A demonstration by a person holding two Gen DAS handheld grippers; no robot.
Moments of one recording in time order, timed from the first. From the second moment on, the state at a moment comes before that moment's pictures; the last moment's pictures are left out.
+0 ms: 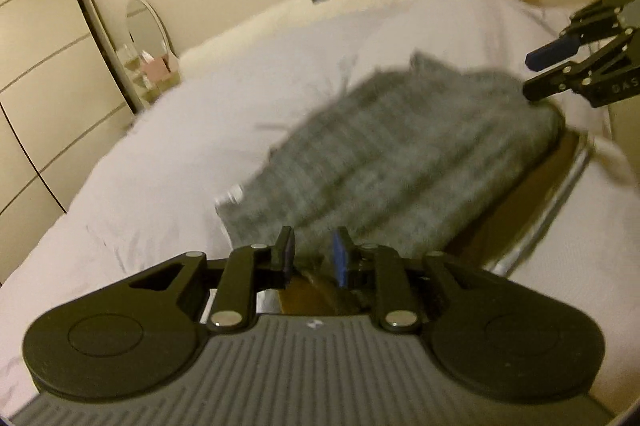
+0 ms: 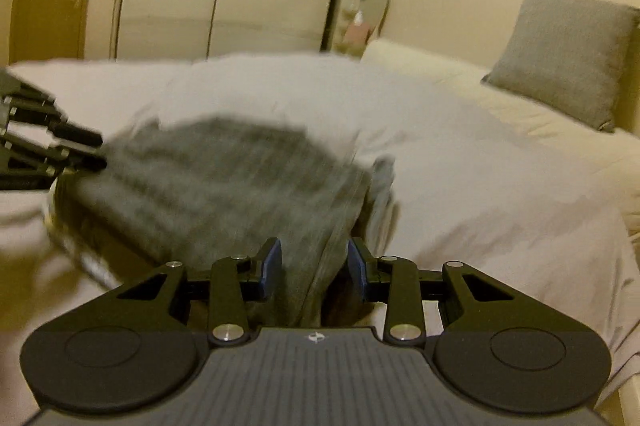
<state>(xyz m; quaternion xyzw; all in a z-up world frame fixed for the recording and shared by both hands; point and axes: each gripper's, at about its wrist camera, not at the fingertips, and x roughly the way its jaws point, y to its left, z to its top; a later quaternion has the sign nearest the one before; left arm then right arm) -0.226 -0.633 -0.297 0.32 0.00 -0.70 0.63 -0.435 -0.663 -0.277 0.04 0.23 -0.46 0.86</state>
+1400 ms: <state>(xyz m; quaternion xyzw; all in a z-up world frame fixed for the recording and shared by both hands) -0.161 -0.657 -0.279 0.25 0.06 -0.67 0.70 -0.425 -0.732 -0.275 0.07 0.23 -0.51 0.83</state>
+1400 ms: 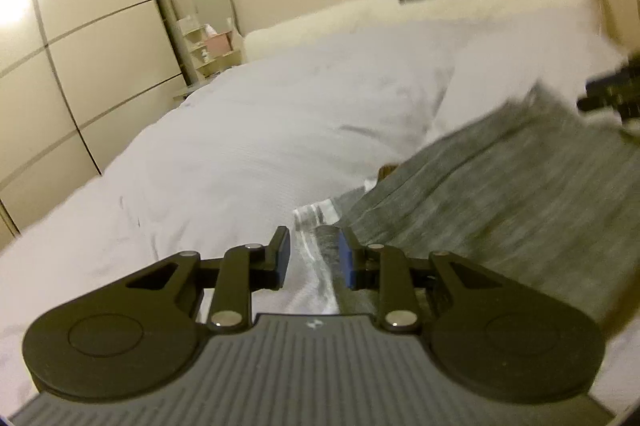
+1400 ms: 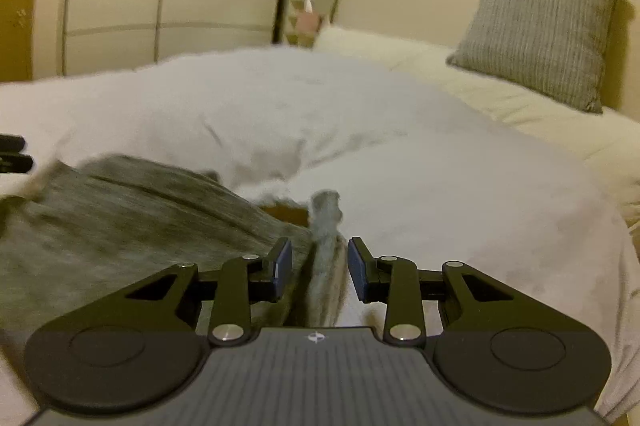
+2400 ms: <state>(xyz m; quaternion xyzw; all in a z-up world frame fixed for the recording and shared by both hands) -0.218 -0.503 -0.357 0.23 0.20 -0.68 0.67 -0.433 -0.563 -0.343 0.23 0.23 -0.49 0.81</state>
